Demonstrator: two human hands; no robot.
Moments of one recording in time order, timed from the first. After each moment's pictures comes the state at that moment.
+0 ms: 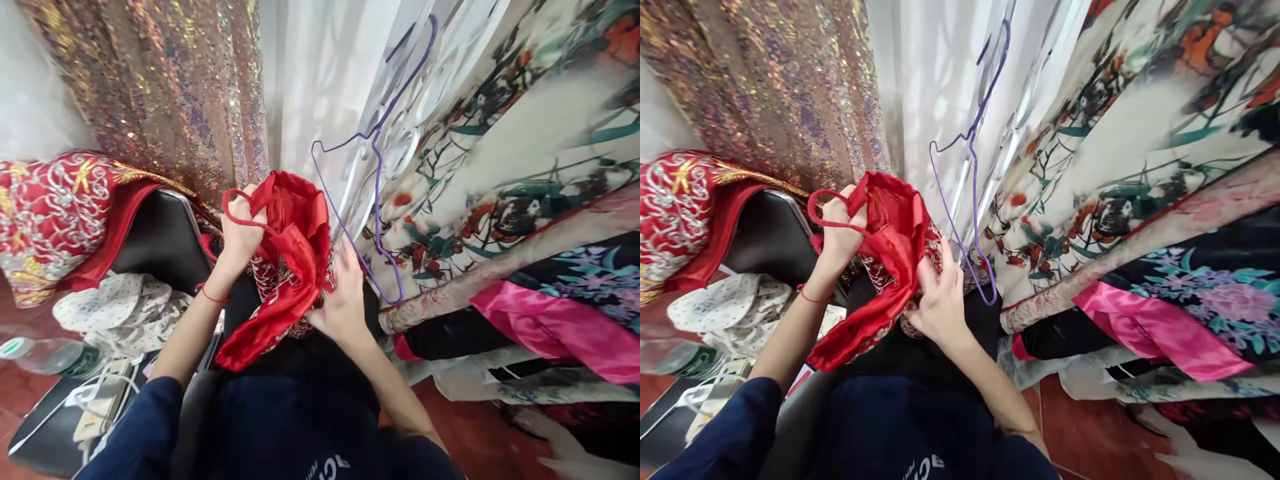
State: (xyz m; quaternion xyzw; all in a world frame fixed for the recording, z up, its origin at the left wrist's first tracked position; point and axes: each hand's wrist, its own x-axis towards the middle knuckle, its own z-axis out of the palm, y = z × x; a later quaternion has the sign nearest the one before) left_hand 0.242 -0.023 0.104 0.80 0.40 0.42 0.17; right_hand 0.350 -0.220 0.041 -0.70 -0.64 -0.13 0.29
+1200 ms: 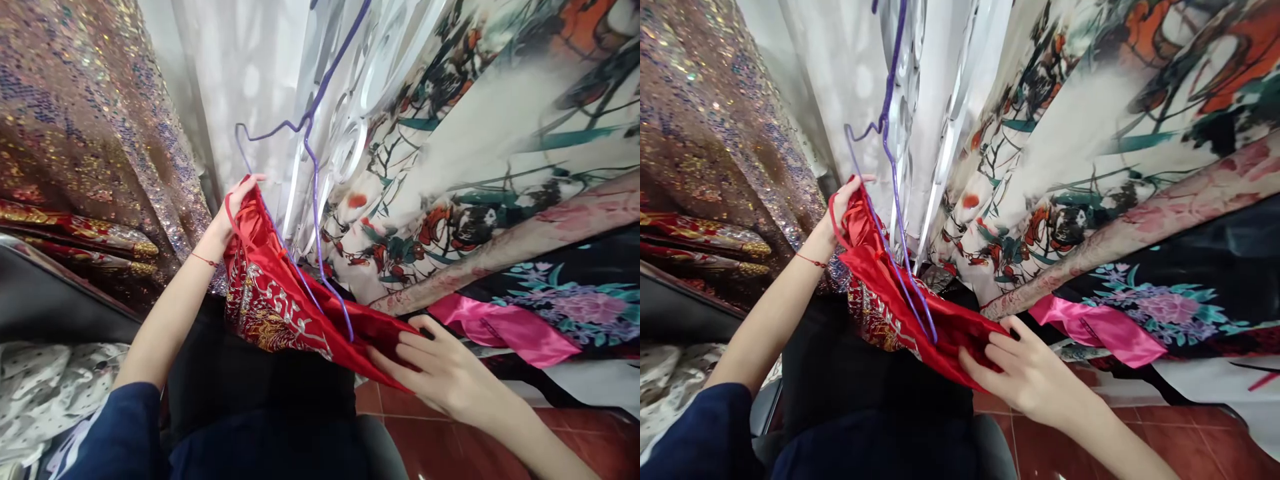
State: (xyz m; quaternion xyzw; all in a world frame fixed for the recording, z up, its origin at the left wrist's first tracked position) left_hand 0.412 0.080 0.050 0.56 0.12 0.33 0.75; right_hand 0.459 -0.340 0.117 -0.59 -0.79 -0.16 0.05
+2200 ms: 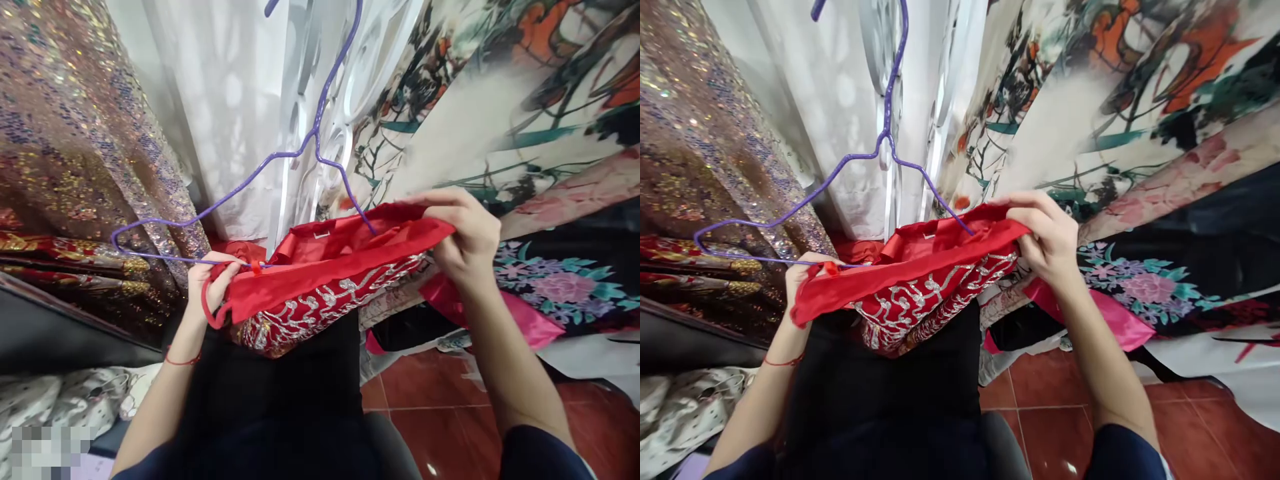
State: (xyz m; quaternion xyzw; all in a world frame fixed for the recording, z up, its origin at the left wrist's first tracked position) left_hand 0.308 0.008 0.009 0.69 0.18 0.50 0.50; right_hand 0.557 -0.269 0.154 -0.62 -0.63 -0.25 0.38
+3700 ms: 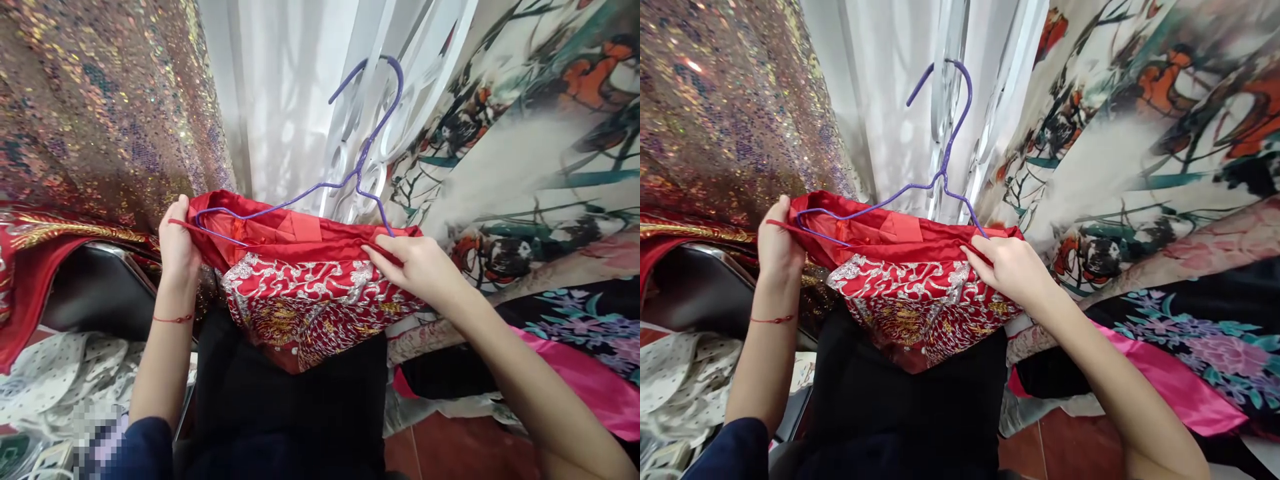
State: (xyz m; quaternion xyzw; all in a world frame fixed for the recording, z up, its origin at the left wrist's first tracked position) left_hand 0.273 0.092 0.095 0.55 0.26 0.64 0.47; right_hand 0.520 -0.209 0.158 -0.68 -0.68 -0.21 0.16
